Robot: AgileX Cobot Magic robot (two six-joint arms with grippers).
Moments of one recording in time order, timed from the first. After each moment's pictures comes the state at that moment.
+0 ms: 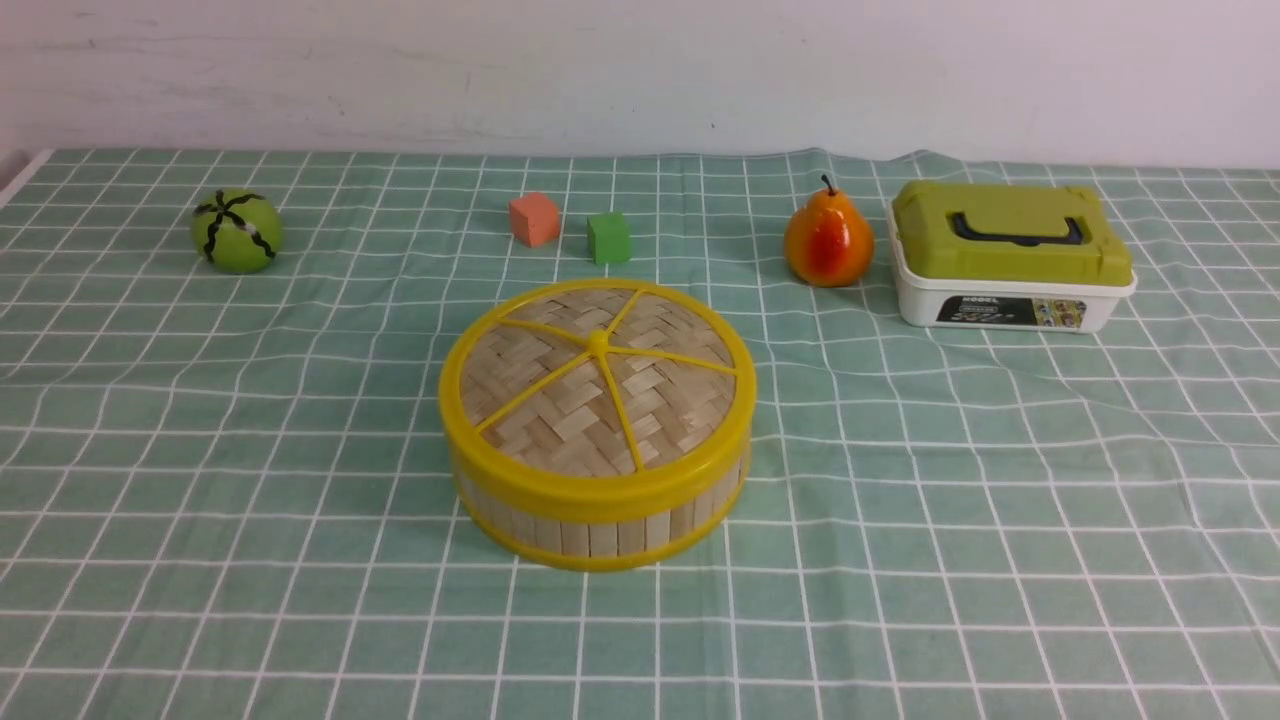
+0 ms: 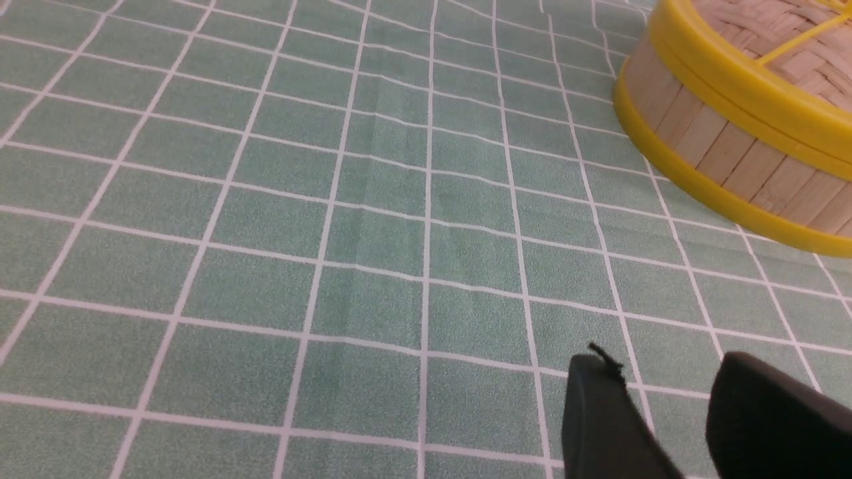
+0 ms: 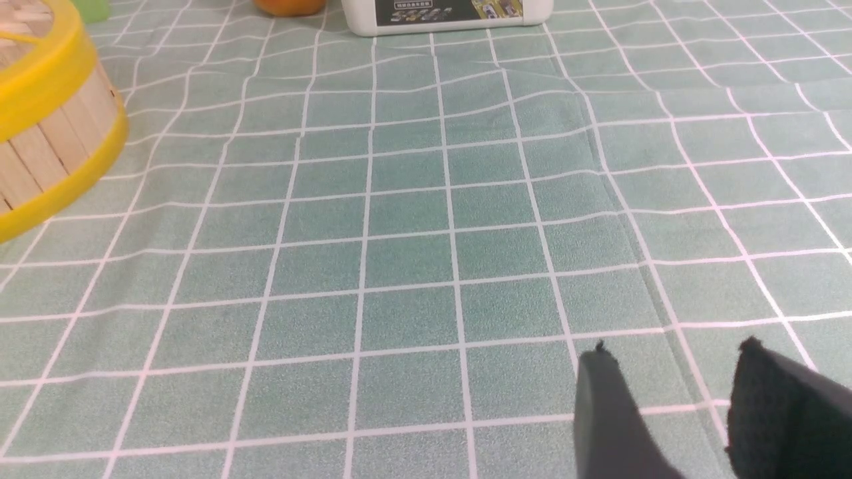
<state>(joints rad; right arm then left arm) -0.03 -0.01 0.02 0.02 0.39 0.13 -0.13 -0.01 0.03 0.06 0.39 -0.36</state>
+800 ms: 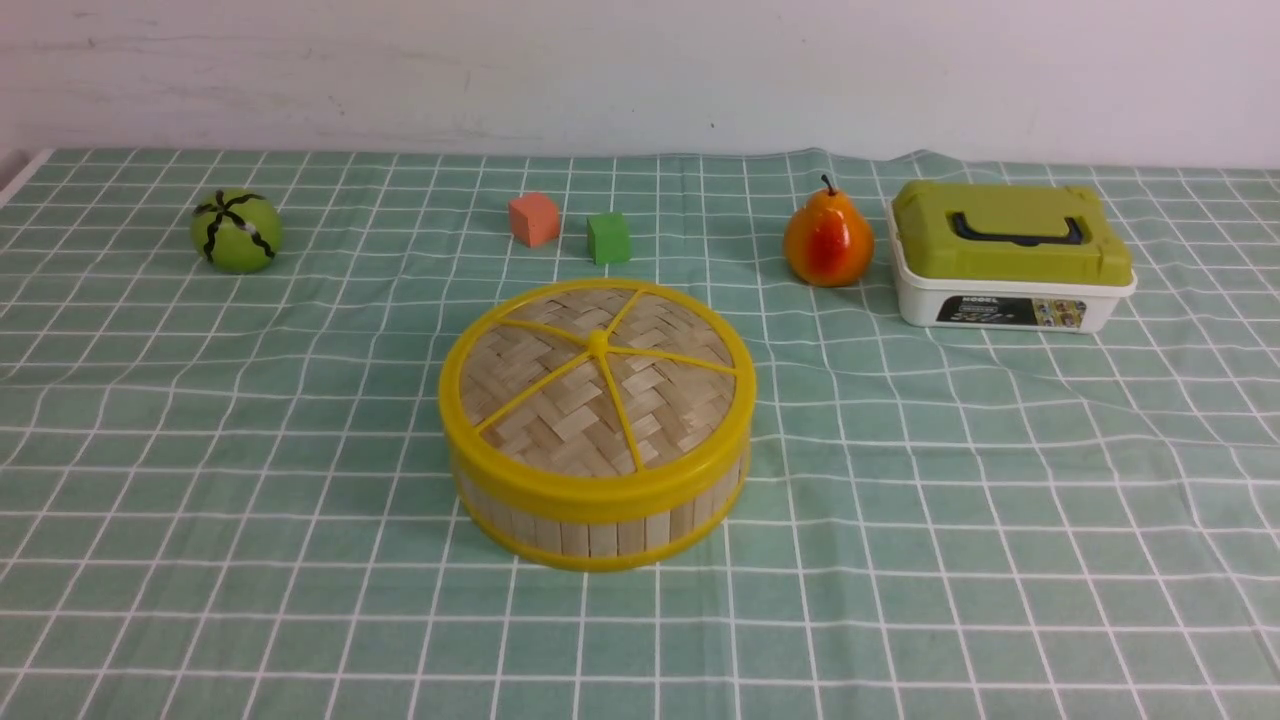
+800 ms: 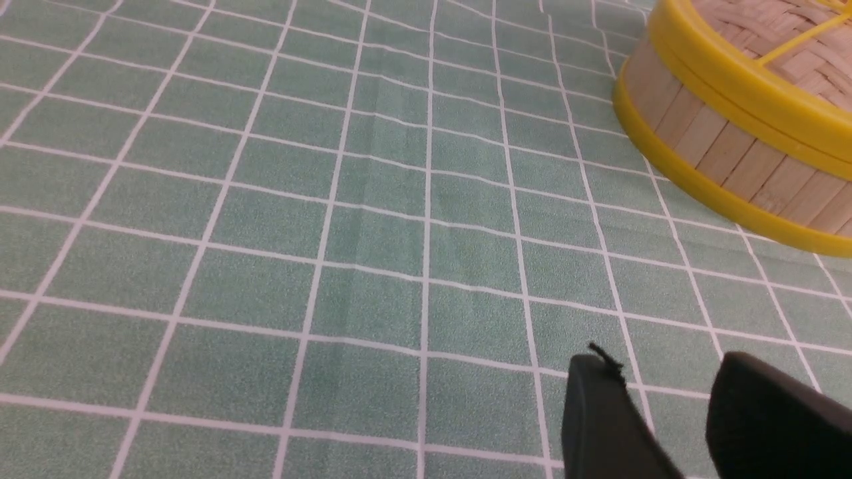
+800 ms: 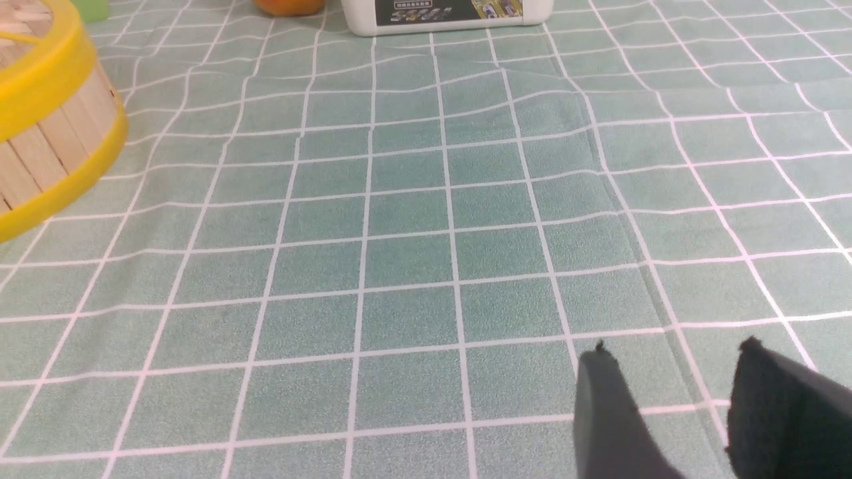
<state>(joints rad) -0.03 -0.01 0.02 0.02 0.39 0.13 -0.13 -0.01 0.03 0.06 0.39 -0.36</state>
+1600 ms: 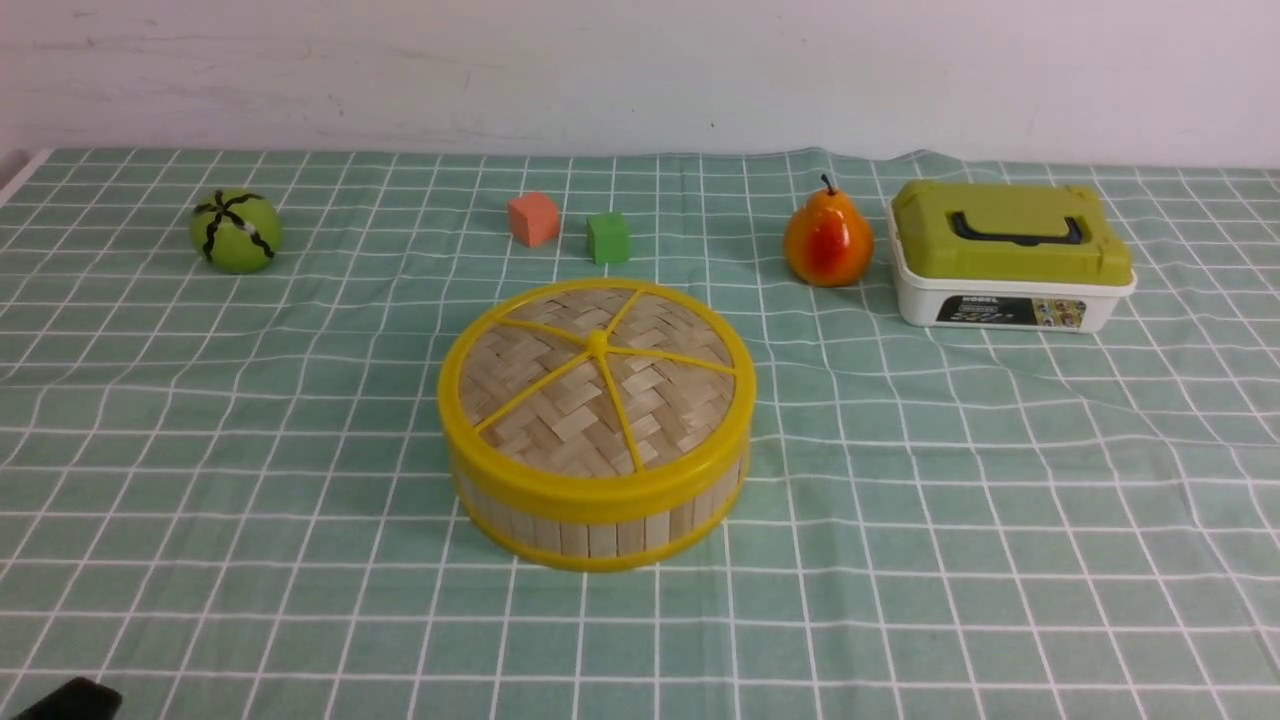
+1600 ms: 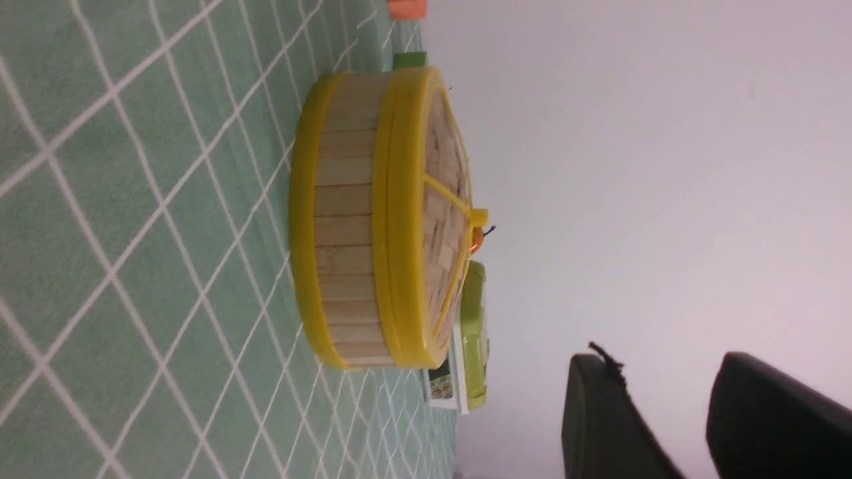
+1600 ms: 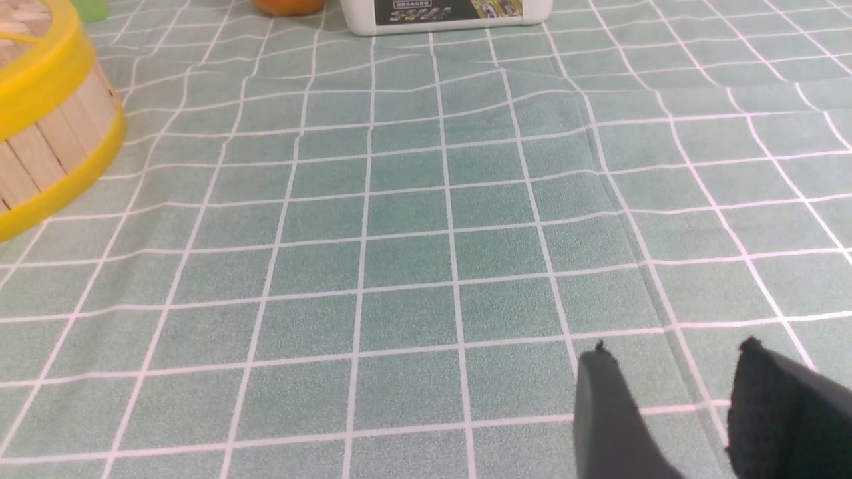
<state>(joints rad) -0.03 -0.01 0.02 0.02 0.39 0.13 -0.13 -0.01 0.03 -0.77 0.13 -0.76</state>
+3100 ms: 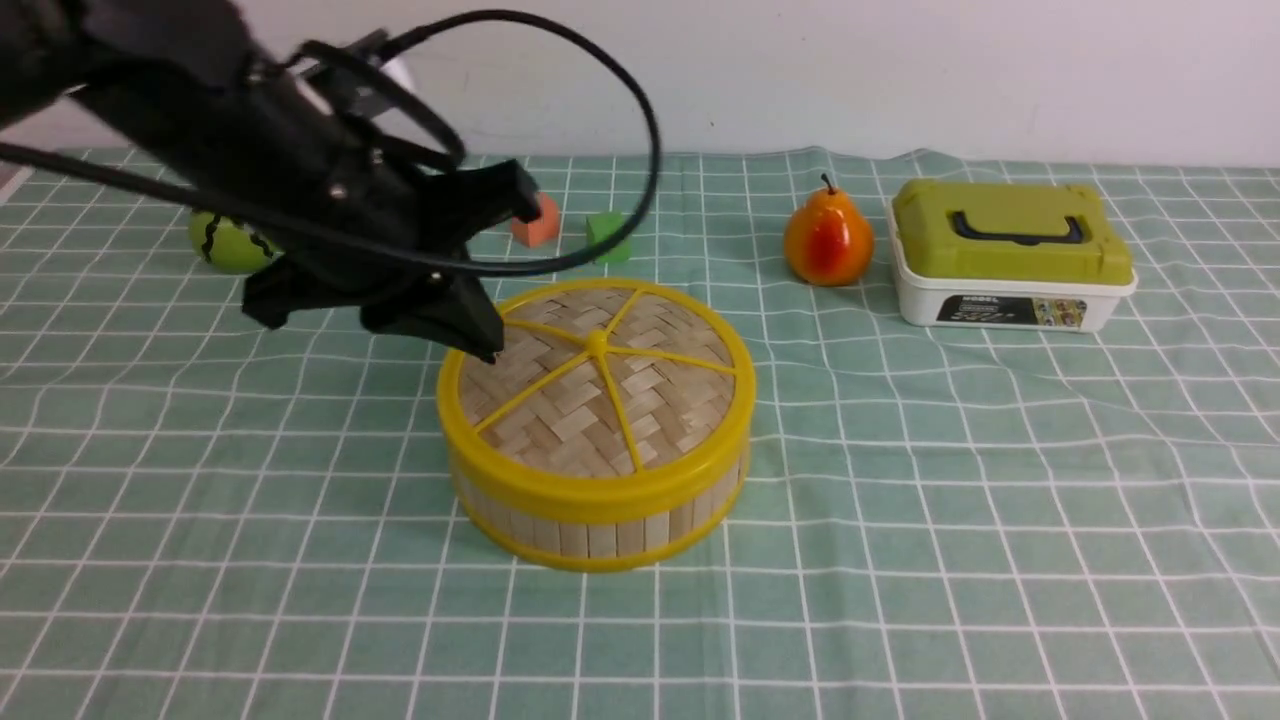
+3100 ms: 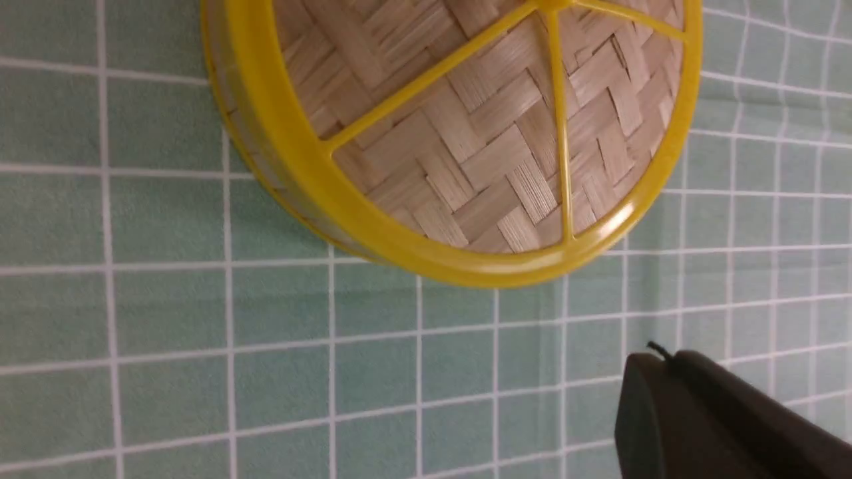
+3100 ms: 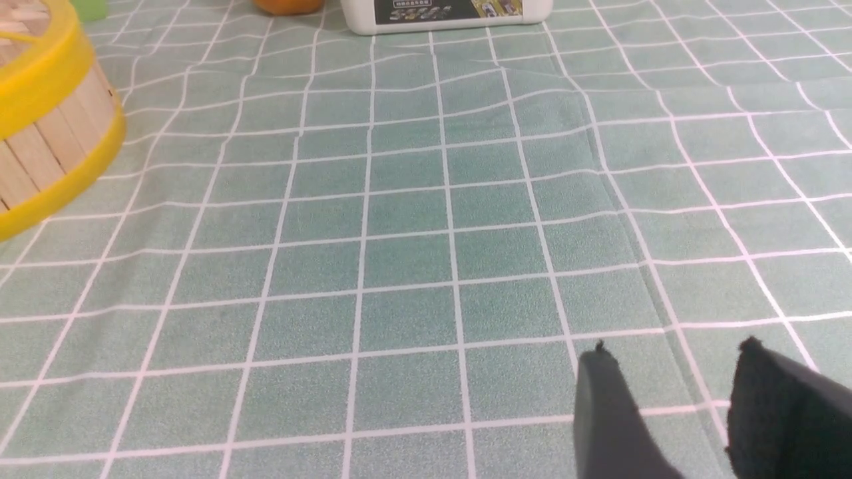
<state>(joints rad) -0.03 -0.01 0.02 0.02 0.39 0.13 -0.36 1.68 -1.61 -0.24 1.07 -0.40</state>
